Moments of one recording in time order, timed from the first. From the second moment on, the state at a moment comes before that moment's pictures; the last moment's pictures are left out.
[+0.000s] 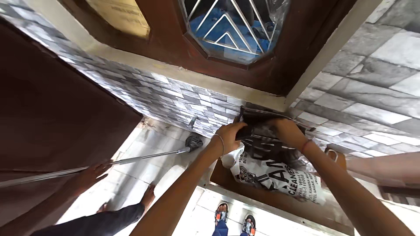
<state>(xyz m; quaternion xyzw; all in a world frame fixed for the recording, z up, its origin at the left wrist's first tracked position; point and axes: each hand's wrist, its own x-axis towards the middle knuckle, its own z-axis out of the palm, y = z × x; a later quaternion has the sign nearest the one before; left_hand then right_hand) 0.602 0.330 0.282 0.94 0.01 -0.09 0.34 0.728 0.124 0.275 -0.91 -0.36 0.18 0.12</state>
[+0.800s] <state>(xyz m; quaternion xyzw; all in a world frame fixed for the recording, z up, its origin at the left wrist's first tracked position) 0.614 0.272 0.309 0.87 0.04 -0.06 0.48 0.733 0.013 0.277 -0.81 0.04 0.28 0.51</state>
